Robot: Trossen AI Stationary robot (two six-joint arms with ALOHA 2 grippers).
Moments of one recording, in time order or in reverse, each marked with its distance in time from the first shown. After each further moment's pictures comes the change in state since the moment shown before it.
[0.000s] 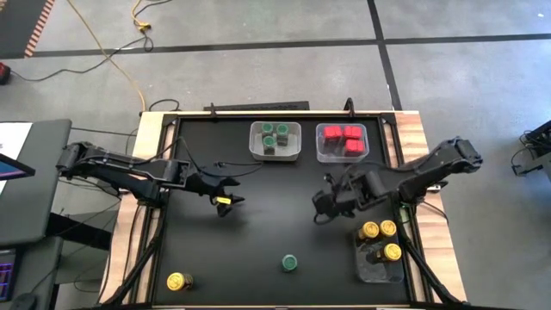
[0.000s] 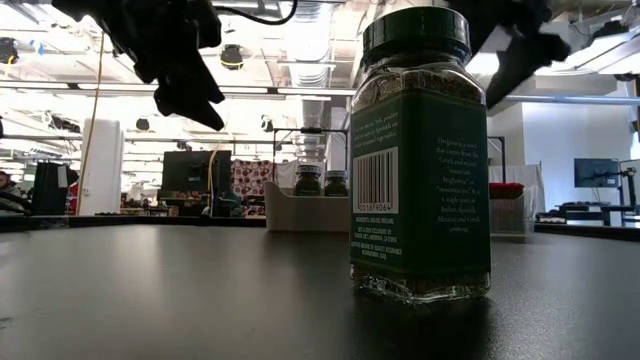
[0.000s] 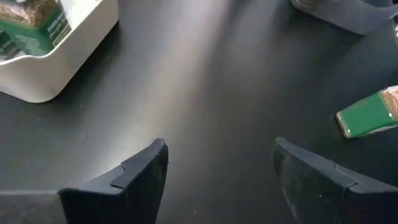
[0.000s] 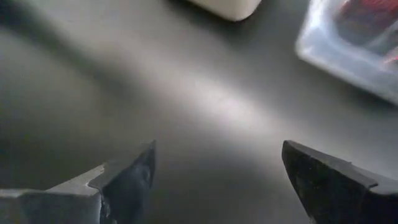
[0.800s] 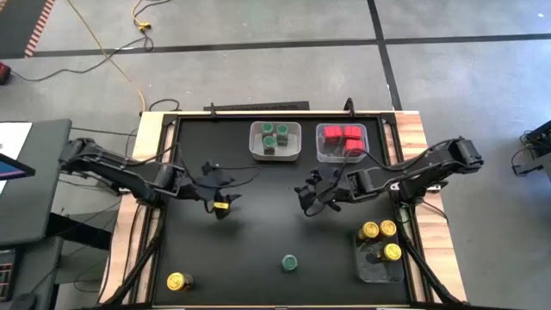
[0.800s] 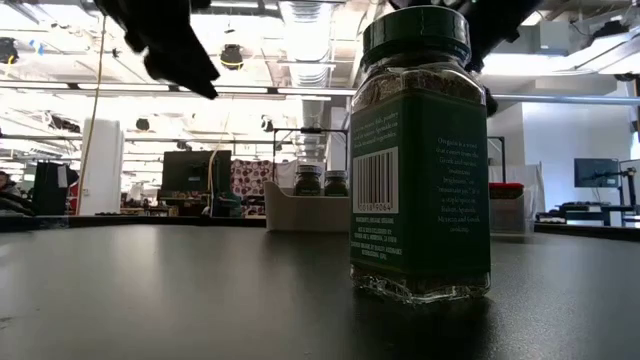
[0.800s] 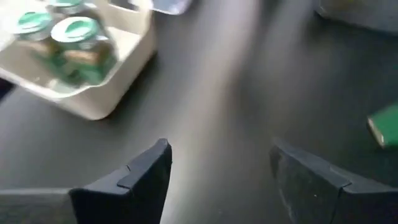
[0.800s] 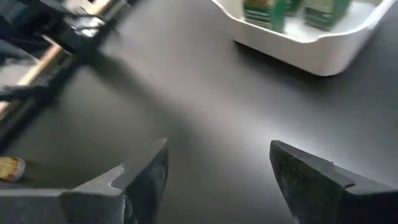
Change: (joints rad) left arm -0.153 0.000 0.122 -0.175 -0.290 -0.020; right arm -0.104 -0.013 -0.276 0.753 -0.003 -0.283
